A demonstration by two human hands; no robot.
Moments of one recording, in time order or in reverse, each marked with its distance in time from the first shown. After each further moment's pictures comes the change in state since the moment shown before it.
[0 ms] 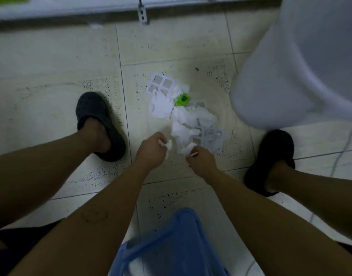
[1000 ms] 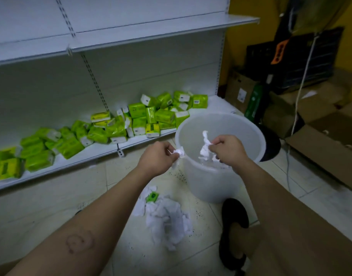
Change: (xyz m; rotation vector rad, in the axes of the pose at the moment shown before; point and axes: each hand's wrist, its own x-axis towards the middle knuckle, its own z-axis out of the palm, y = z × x) left_hand -0.121 0.328 -0.058 0.311 0.281 0.588; right_hand -0.157 -0.065 -0.336 0.294 0.631 -0.379
